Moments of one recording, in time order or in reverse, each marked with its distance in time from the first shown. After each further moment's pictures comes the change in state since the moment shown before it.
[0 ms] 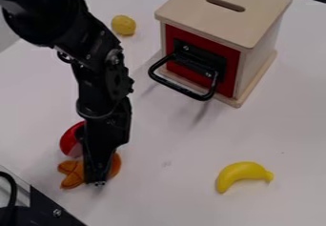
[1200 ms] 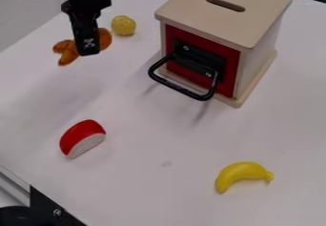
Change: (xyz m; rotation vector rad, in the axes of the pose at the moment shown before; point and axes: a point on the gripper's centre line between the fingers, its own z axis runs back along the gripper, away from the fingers) arm -0.002 0.140 0.091 0.070 -0.122 0.109
